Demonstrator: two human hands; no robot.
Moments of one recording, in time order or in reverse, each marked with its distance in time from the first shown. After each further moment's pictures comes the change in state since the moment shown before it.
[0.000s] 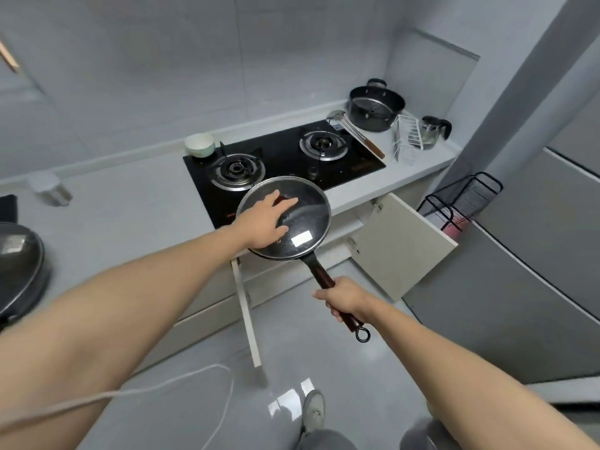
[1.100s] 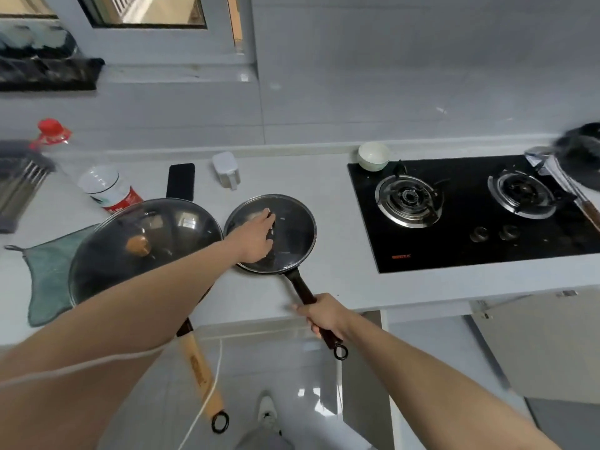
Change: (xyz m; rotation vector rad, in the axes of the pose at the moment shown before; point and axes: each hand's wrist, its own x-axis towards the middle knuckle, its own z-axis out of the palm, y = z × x) left_hand -0.134 -0.422 -0.034 -0.152 -0.096 -0.528; right_hand 0.182 -0.210 0.349 -0.187 -0.377 0.017
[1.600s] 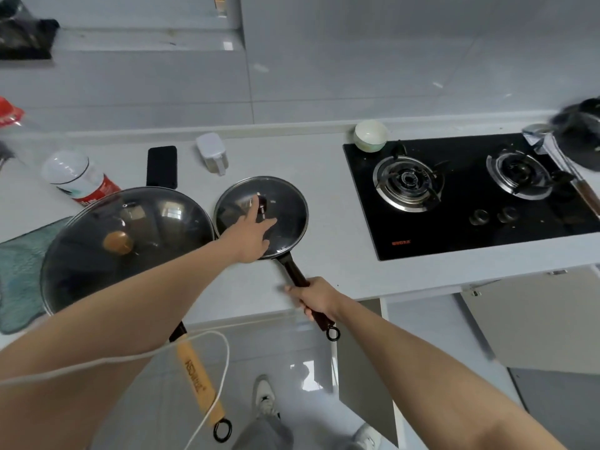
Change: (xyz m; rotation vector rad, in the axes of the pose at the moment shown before) left_hand 0.020 -0.019 0.025 0.069 -0.074 0.036; right_hand 0.039 -0.011 0.006 0.028 0.006 0.025
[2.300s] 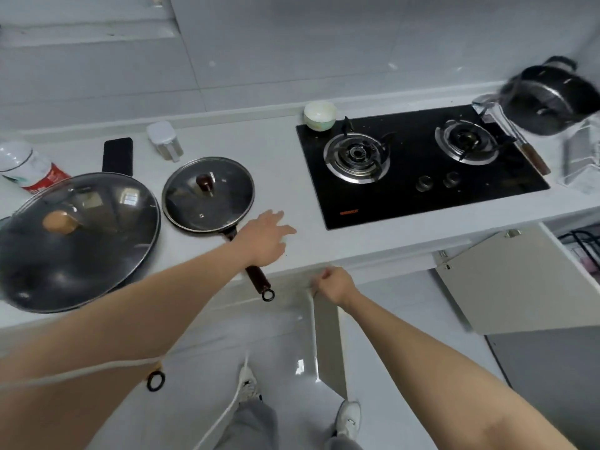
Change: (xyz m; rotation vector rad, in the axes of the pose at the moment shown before) left_hand -0.027 0.167 0.046 0.187 0.025 0.188; right_hand -0.047 0.125 -0.105 -0.188 0.373 -0.055
